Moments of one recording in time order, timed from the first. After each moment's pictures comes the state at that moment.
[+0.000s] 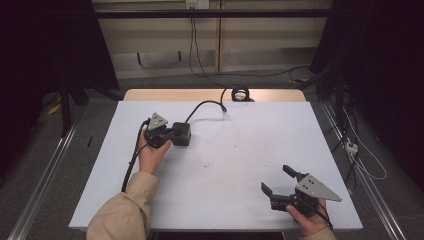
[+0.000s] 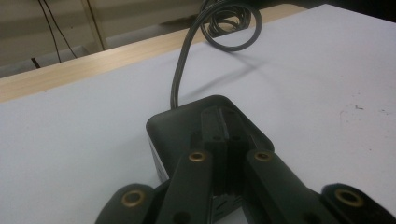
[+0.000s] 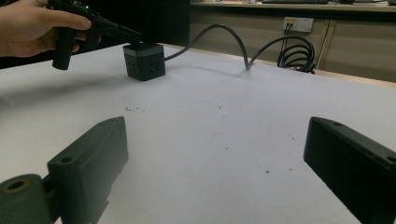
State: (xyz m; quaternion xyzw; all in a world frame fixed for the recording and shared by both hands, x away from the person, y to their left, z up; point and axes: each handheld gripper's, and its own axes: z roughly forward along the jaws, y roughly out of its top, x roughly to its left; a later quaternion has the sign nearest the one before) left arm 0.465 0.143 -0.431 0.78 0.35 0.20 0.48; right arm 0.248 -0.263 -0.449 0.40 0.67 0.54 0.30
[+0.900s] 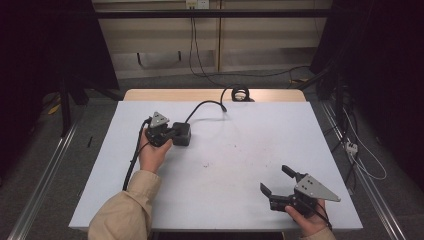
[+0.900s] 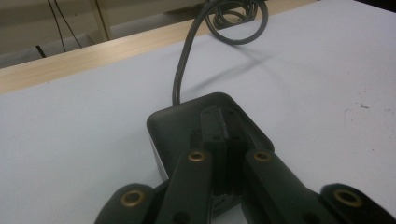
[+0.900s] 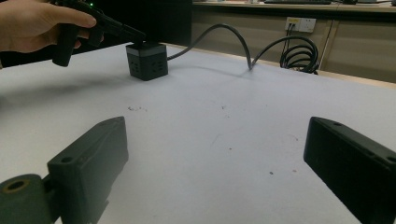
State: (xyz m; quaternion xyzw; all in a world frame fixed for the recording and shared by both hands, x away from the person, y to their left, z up) left arm 0.465 0.138 -0.427 0.78 0.37 0.20 0.46; right arm 0.247 -0.260 -0.449 0.39 0.68 0.54 0.30
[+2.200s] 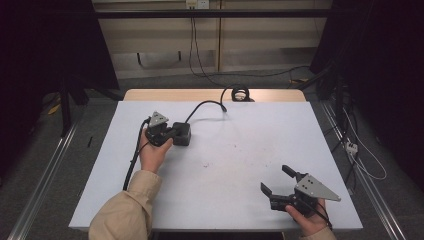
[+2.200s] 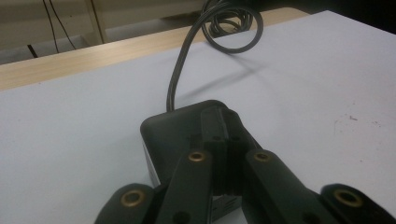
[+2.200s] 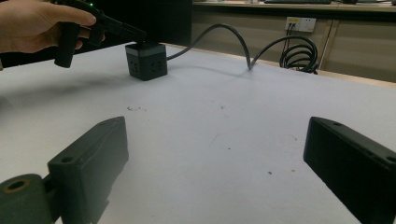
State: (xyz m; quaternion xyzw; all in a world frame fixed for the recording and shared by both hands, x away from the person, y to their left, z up) left arm 0.466 0.137 -0.428 0.77 0.38 0.18 0.49; right arm 0.248 -0.262 -0.449 0.39 0.68 0.55 0.30
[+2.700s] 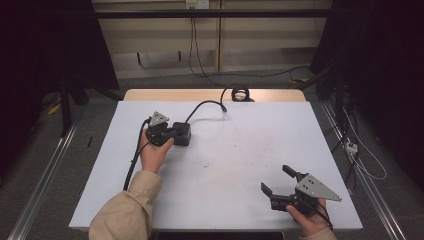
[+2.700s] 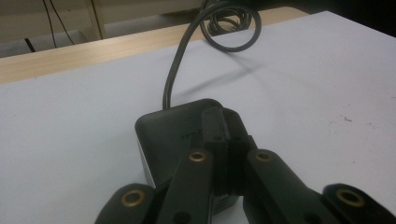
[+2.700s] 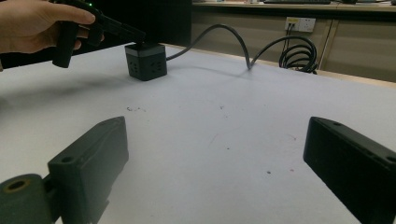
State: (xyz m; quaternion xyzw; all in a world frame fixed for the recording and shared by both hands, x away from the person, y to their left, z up) left arm 0.464 0.136 -0.425 0.77 0.39 0.18 0.48; right arm 0.248 -0.263 -0.449 0.40 0.67 0.55 0.30
